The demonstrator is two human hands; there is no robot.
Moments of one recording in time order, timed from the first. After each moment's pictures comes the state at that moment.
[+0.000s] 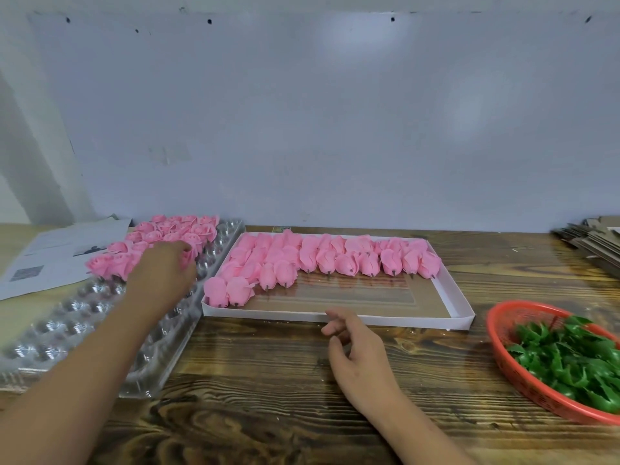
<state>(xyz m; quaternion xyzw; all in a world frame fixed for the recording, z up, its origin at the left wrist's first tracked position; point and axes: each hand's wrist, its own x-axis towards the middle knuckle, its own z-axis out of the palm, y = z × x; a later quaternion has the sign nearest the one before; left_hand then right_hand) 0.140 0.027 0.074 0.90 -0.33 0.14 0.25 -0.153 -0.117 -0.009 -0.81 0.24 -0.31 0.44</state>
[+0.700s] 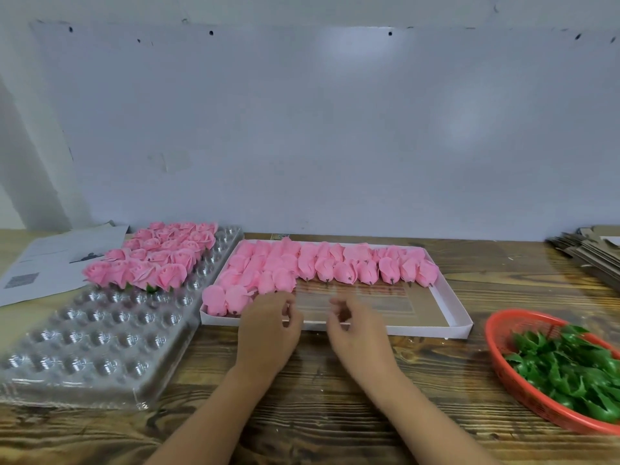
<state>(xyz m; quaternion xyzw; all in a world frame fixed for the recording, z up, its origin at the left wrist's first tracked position) 0.007 -0.044 0.003 0.78 -0.45 0.15 0.41 -0.127 -0.141 0.016 -0.83 0.28 -0.34 0.34</state>
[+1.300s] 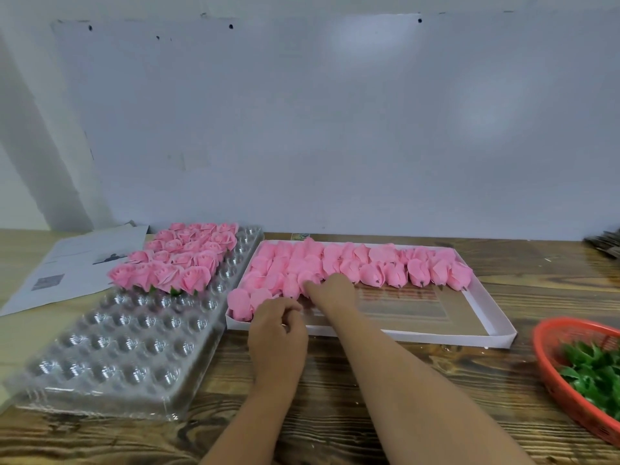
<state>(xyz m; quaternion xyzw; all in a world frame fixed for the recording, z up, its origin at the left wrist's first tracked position) 0.008 -0.032 0.008 0.75 -0.28 0.13 0.58 0.005 -0.160 0.031 -0.79 0.45 -0.16 0.39</state>
